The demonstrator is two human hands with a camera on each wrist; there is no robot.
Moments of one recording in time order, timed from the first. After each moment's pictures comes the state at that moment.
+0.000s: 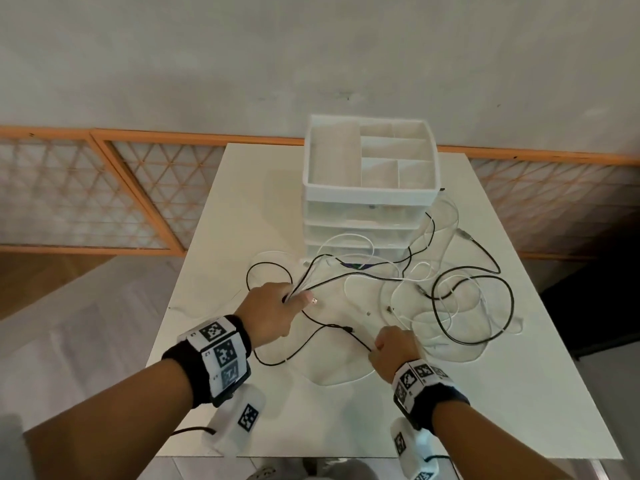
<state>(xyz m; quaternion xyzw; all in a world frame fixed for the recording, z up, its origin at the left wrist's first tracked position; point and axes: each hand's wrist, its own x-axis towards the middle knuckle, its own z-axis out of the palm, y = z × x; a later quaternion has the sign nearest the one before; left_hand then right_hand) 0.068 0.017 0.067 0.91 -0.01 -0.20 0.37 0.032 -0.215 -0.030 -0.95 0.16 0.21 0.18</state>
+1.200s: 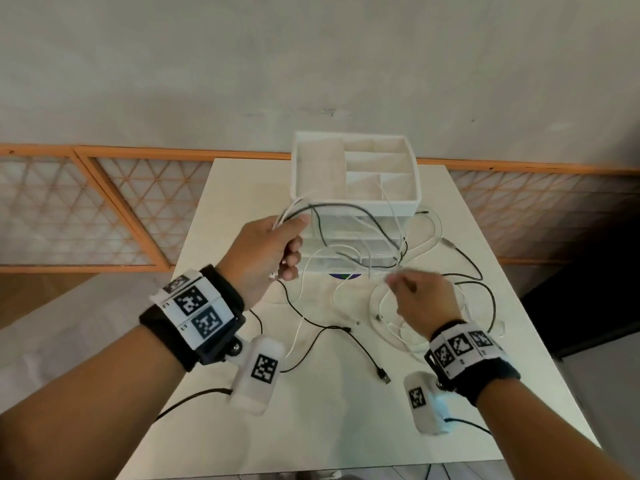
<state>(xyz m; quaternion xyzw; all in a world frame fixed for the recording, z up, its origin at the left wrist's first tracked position) 0.101 -0.006 0.161 0.63 0.07 -0.15 0.76 0.063 -0.249 0.082 -0.94 0.11 -0.02 0.32</state>
